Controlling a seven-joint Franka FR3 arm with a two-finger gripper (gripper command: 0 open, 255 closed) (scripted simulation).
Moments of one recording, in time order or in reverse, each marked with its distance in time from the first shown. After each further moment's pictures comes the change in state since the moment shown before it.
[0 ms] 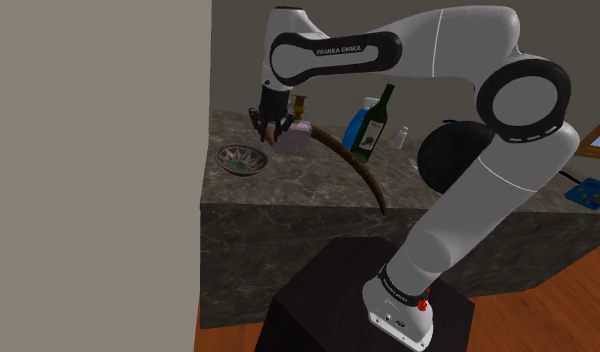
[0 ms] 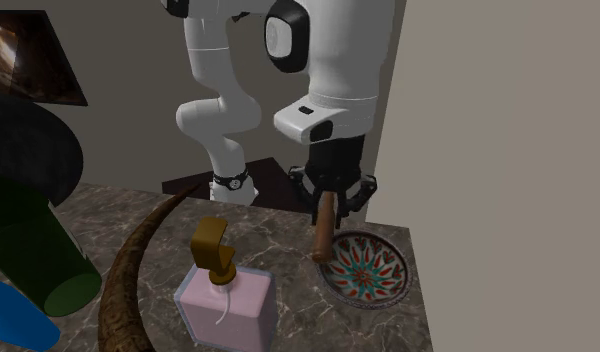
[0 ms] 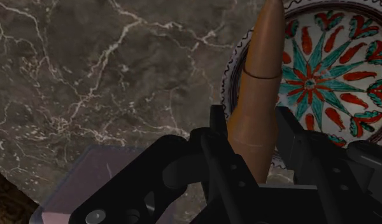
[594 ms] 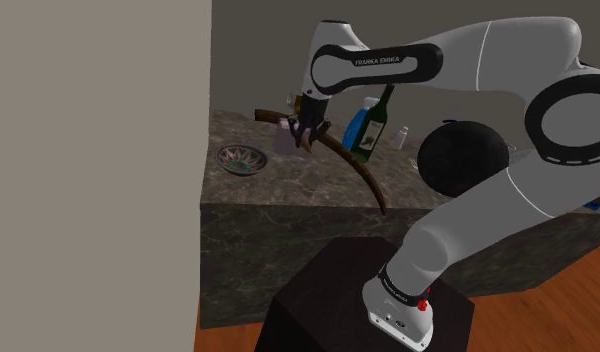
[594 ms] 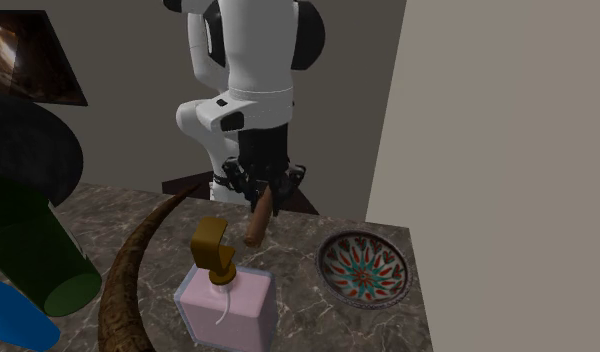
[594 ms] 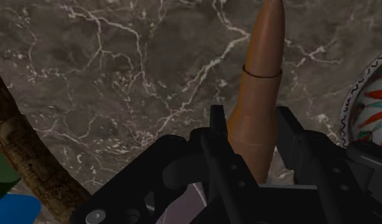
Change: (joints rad) arm -0.056 -0.253 -0.112 -0.272 0.041 0.031 -0.189
